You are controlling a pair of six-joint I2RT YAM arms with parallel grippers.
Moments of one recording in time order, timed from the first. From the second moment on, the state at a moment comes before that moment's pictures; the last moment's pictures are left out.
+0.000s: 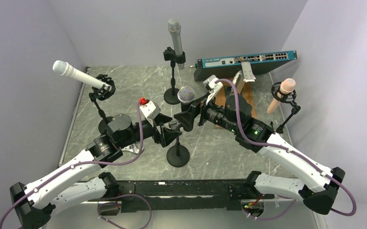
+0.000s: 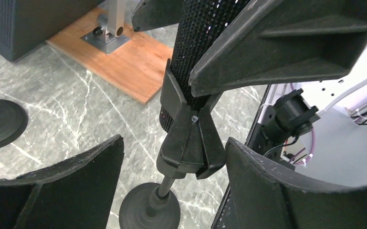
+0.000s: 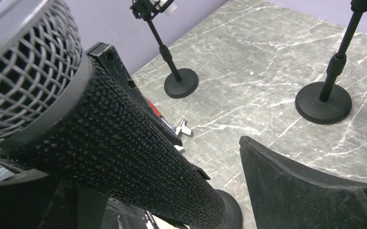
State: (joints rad) left arm -0.86 0.81 0.77 0.00 0.24 -0.22; right arm 0.88 1.02 1.09 -0.16 -0.10 0.31
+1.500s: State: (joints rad) left arm -0.88 0.82 0.79 -0.04 0.16 -0.20; right arm 0.89 1.03 1.06 -0.11 0.00 0.22
